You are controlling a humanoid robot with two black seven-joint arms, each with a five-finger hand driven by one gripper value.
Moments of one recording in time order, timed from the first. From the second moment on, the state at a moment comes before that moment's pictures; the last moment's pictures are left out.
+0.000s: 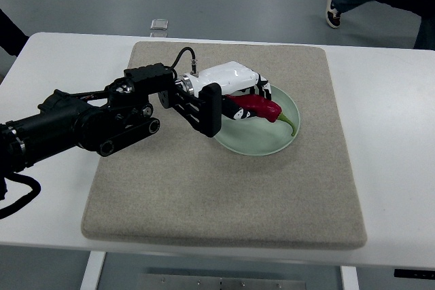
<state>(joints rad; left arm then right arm) -1.08 0.17 -0.16 -0.84 1.54 0.12 -0.36 0.04 0.00 0.16 0.13 -0.17 -0.04 0.09</state>
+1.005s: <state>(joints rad) -1.06 0.17 -0.16 -0.83 1.52 0.13 -0.36 0.04 0.00 0.16 0.13 -0.17 -0.04 0.09</state>
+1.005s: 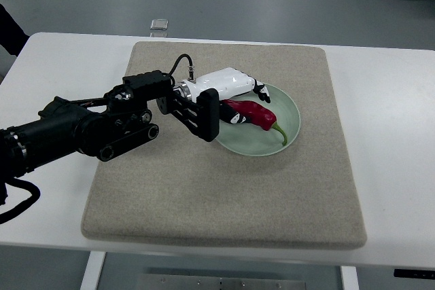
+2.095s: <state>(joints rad) -1.02 0.17 -0.38 -0.78 0.59 0.35 -0.36 0.04 0.00 0.16 0.13 -0.17 -0.04 0.09</state>
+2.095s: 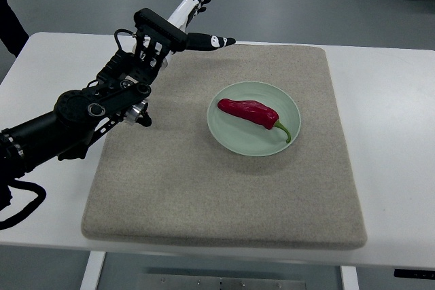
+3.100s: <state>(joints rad) -0.70 0.17 -0.97 -0.79 0.27 0.17 -0.40 0.04 0.00 0.16 0.13 -0.17 -0.04 0.09</state>
